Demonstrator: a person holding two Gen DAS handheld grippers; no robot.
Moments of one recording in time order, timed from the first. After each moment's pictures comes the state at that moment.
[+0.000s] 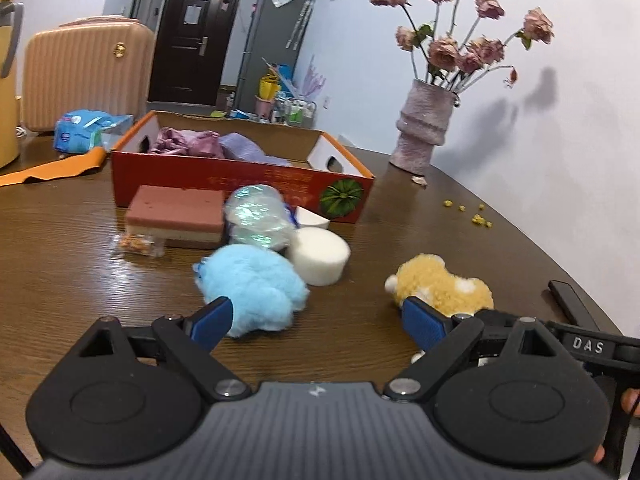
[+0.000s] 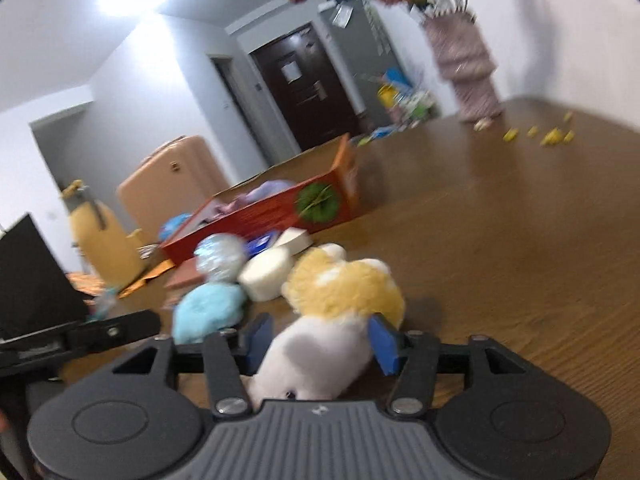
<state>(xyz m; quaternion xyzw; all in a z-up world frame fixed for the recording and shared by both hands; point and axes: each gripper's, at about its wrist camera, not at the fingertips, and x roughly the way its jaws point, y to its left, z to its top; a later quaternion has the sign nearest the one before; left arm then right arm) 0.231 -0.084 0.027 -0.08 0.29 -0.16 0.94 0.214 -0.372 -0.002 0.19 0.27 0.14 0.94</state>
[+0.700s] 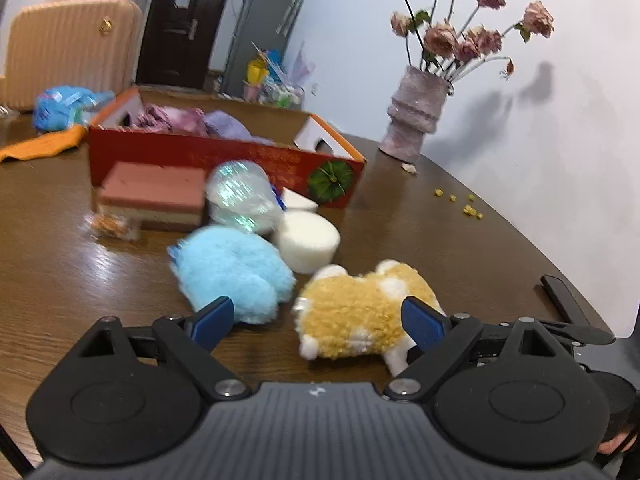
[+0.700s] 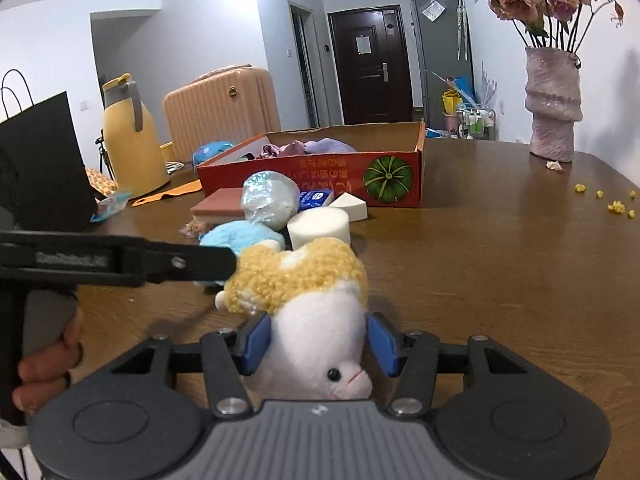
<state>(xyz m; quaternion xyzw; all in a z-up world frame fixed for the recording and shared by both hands) 0.250 -0.088 0.008 -0.10 0.31 -0.19 0.93 0.226 -0.312 -0.005 0.03 0.29 0.21 0.93</state>
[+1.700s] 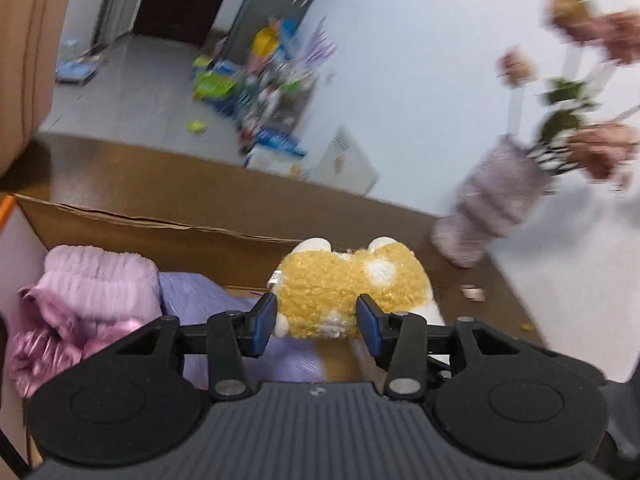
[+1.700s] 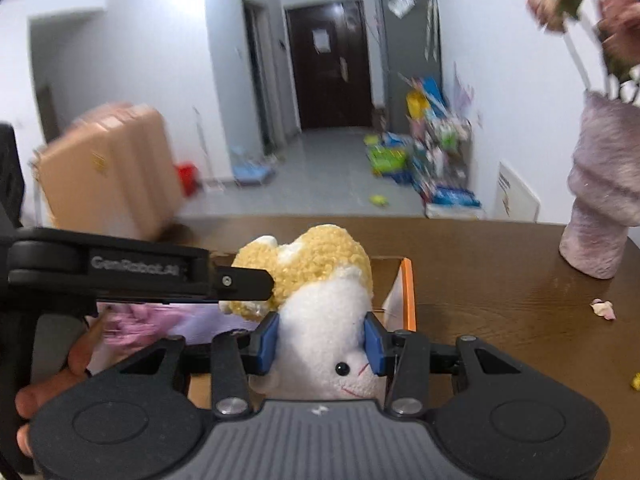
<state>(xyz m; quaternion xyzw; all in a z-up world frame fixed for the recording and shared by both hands) 0.629 -0.083 0.051 -0.16 0.38 -0.18 0.90 0.576 -0.274 0.057 0.02 0.32 0.13 0.94</state>
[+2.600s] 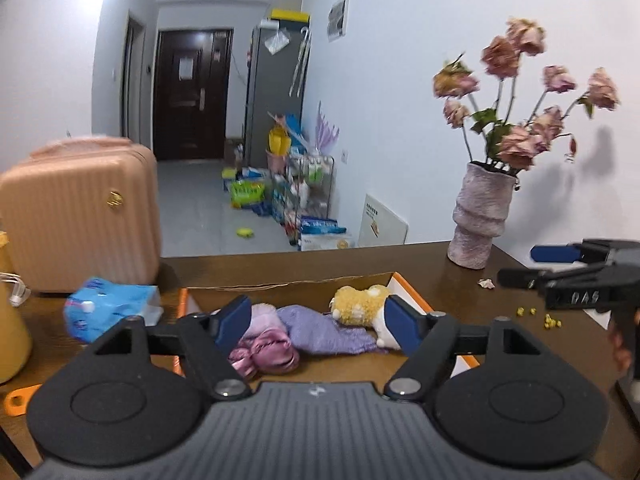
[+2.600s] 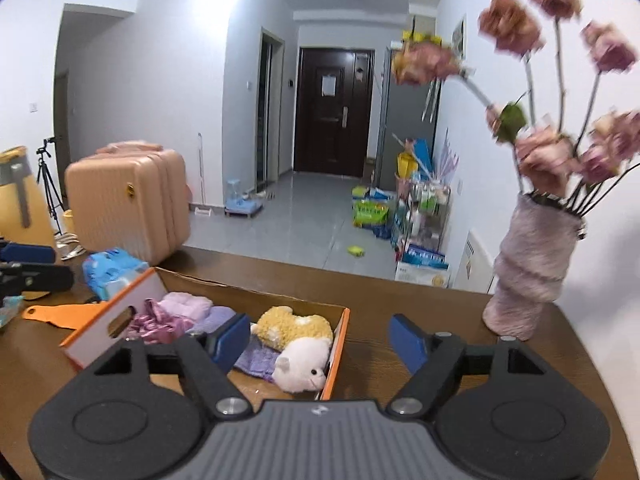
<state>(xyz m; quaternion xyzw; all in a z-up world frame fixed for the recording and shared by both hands) 0.413 -0.024 0.163 -0.01 0.22 -0.13 0.97 0.448 -0.313 0.158 -0.05 0.23 0.12 0.97</state>
